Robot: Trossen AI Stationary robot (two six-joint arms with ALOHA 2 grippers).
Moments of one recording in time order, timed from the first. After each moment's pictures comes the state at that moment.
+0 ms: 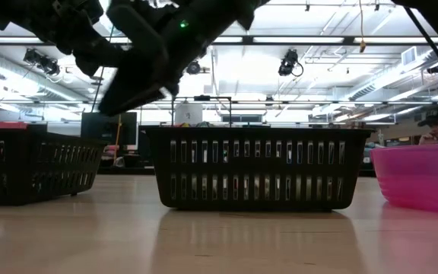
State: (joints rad) left arm 0.20 0.56 0.53 -0.35 0.10 -0.08; right arm 0.16 2.24 1.82 -0.33 0.13 0.00
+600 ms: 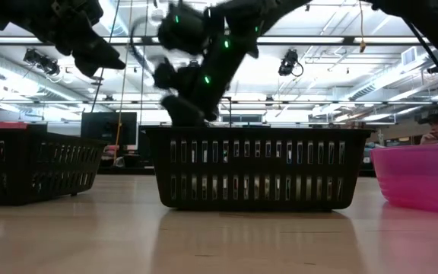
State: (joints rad) left arm 0.20 0.56 0.53 -0.36 0.10 -0.08; right arm -0.02 2.22 1.73 -0.52 0.24 0.03
